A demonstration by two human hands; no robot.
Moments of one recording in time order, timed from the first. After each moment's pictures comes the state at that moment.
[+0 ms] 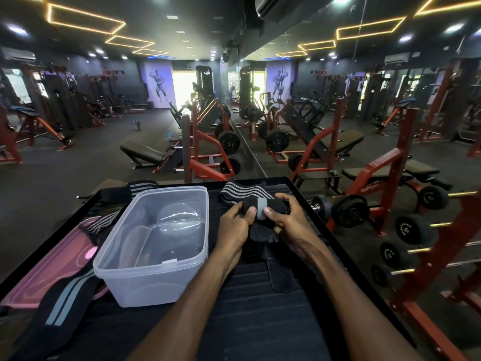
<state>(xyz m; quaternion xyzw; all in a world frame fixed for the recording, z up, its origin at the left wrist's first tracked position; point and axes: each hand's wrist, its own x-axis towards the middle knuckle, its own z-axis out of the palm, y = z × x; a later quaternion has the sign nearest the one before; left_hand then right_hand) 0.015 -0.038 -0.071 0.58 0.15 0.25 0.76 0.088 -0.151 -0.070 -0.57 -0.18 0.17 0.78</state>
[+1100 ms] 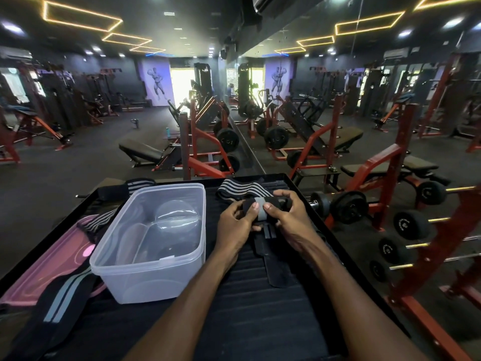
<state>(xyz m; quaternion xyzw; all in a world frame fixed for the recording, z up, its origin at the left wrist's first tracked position) 0.010 -0.043 -0.074 0.64 0.15 0.28 0.70 0.098 -0.152 -0.079 -0.61 -0.19 0.08 0.77</state>
